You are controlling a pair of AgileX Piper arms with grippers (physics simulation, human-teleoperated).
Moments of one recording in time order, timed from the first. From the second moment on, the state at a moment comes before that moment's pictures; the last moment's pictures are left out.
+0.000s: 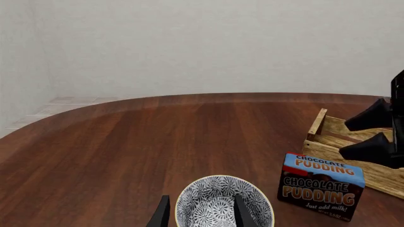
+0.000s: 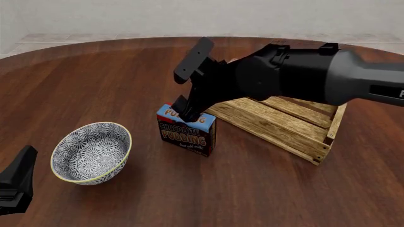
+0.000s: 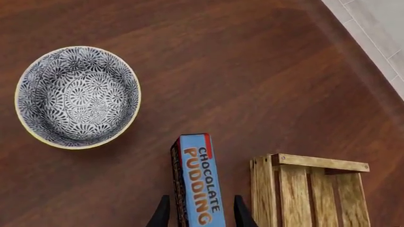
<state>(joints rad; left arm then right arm) 0.00 0.01 0.00 0.00 0.00 0.75 1.68 -1.27 0.35 -0.37</state>
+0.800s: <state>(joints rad) 0.00 0.01 0.00 0.00 0.00 0.74 1.72 -1.27 0.32 -0.35</state>
